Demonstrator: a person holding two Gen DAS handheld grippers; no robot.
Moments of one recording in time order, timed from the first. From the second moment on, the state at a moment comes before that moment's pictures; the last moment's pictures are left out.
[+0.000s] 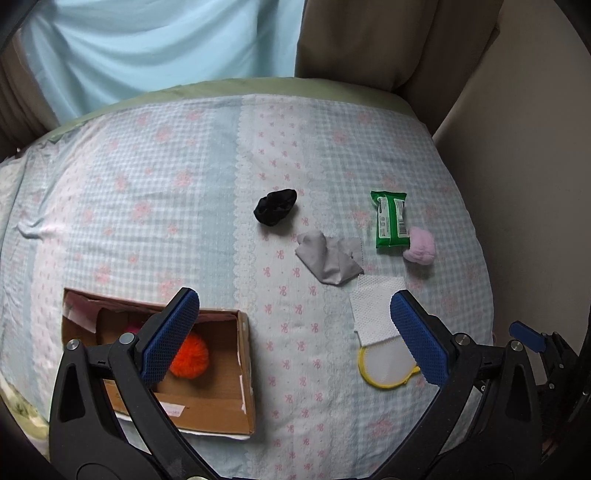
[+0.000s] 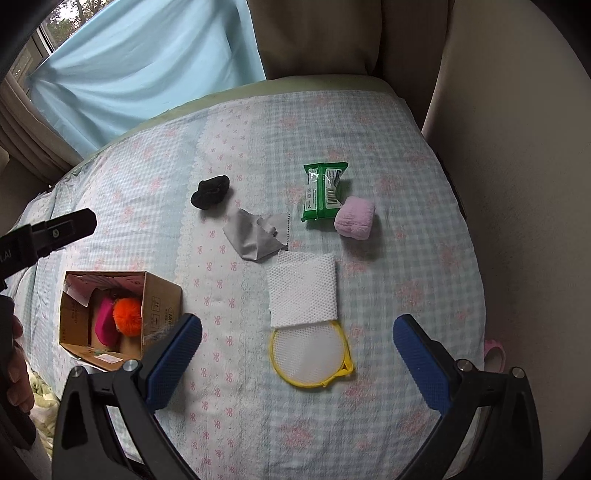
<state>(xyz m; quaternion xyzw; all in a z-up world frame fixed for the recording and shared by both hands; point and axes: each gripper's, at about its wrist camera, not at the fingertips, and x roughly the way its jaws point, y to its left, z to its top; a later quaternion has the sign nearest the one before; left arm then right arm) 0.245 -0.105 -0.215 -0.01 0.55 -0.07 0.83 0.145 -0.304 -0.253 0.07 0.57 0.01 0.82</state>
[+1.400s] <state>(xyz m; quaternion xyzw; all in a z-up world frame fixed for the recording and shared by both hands) 0.469 -0.107 -0.465 0.03 0.65 -0.08 0.75 0.214 -0.285 -0.459 0.03 0.62 -0.04 0.79</state>
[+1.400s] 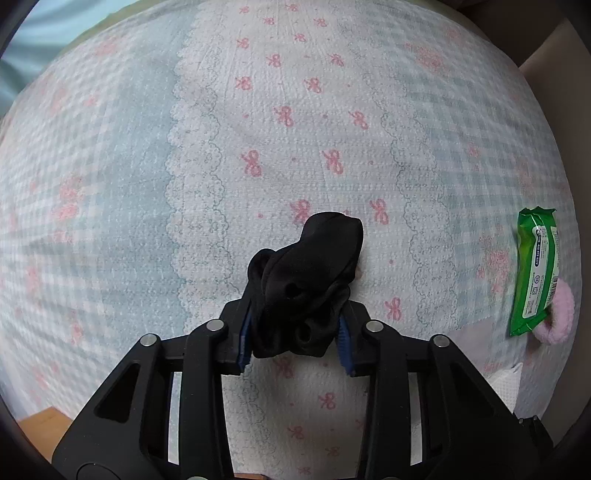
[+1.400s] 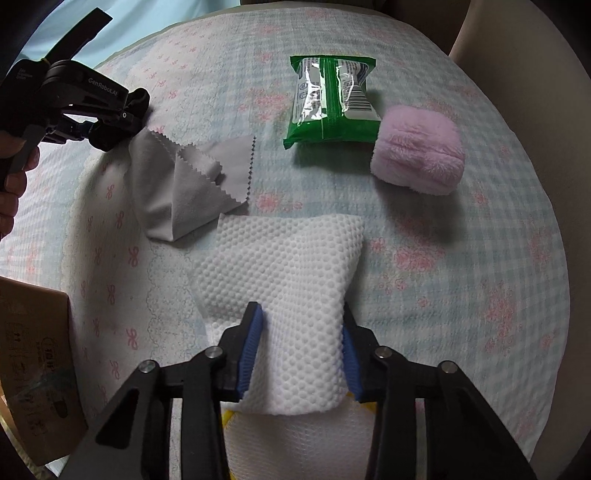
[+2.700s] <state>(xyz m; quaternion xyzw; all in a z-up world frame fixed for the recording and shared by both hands) 0.306 -0.132 -0.256 0.00 0.58 -0.12 0.81 0.181 -0.302 -0.273 0.09 0.51 -0.03 0.85</state>
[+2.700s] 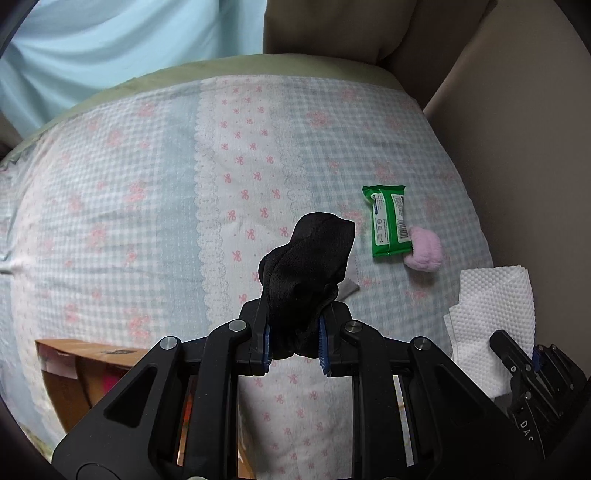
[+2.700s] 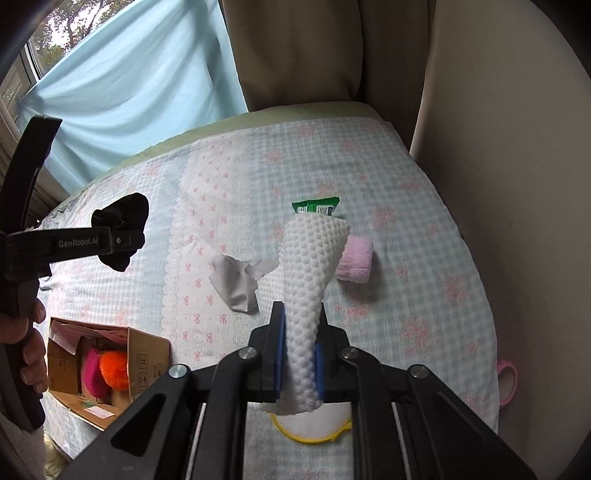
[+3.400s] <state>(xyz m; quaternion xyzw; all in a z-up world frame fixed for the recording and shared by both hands) 0.145 0.055 -0.155 -0.05 0.54 -0.01 0.84 0.139 -0.148 -0.144 0.03 0.47 0.11 0.88</state>
